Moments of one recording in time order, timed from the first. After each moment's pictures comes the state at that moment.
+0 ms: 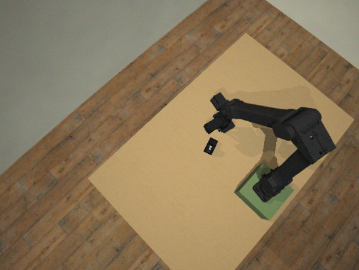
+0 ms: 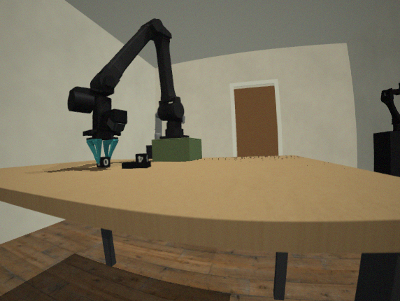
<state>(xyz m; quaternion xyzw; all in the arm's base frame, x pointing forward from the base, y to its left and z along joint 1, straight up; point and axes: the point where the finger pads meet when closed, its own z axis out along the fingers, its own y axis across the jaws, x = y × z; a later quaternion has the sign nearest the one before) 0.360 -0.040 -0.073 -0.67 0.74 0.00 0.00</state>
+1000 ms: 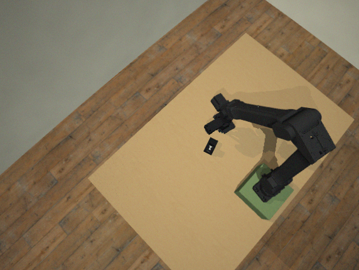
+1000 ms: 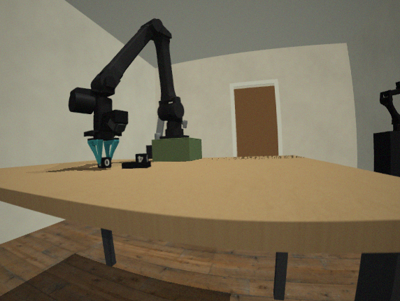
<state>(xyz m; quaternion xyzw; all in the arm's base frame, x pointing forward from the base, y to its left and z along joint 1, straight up) 0.357 -0.040 -0.075 -0.67 0.74 0.00 0.00</state>
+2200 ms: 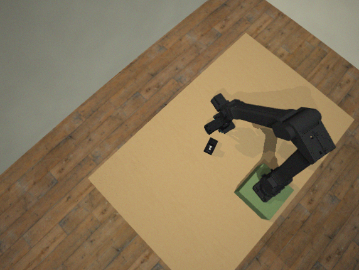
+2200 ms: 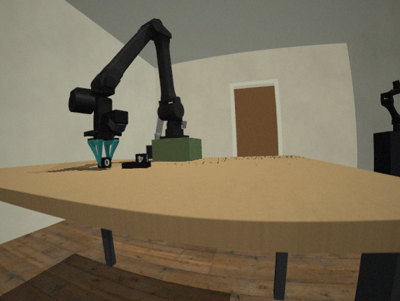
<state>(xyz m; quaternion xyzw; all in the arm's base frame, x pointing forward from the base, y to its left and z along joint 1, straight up) 0.357 -0.040 -0.075 -0.67 0.74 0.00 0.00</state>
